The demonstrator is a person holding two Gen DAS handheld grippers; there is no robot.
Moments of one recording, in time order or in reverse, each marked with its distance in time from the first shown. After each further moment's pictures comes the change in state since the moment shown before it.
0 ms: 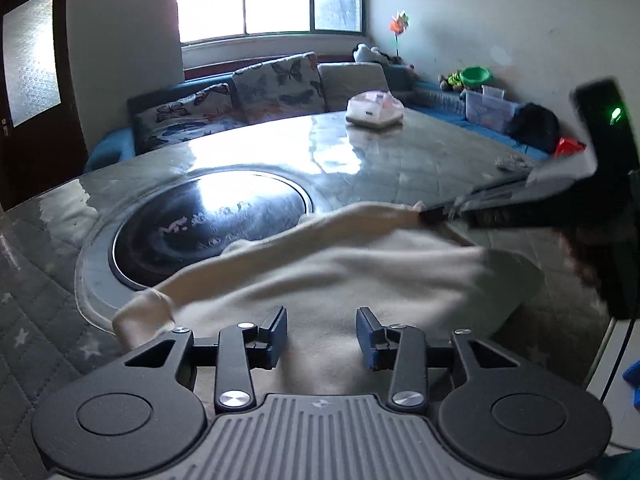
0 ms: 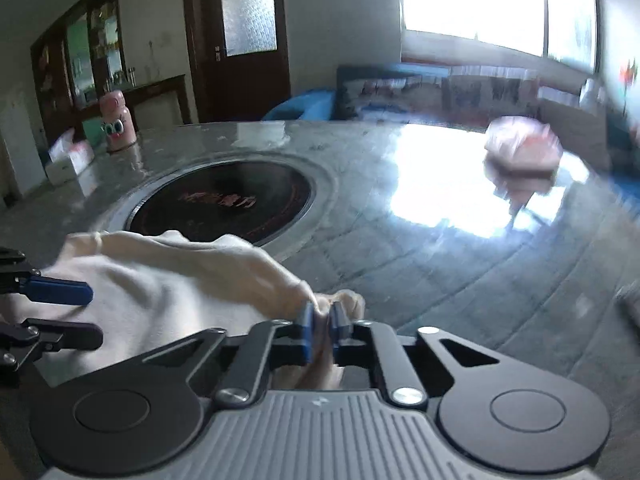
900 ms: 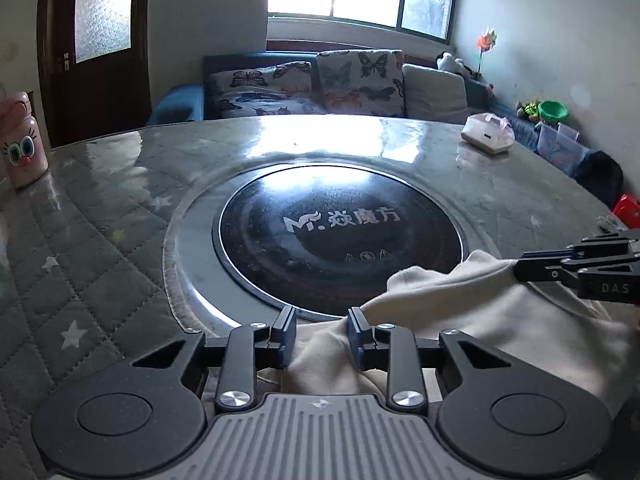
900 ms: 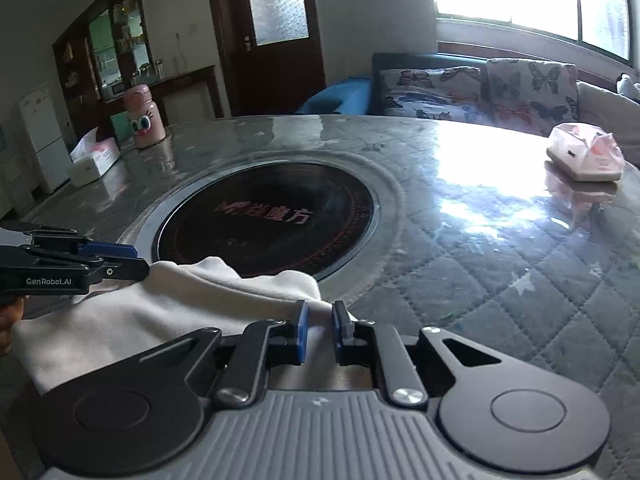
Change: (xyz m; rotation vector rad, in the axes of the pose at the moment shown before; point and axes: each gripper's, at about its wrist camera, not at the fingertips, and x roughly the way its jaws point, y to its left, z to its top) left arm 0.034 0.112 0.013 -0.220 0.027 0.113; right arm 0.048 0.022 0.030 0.033 0.046 0.157
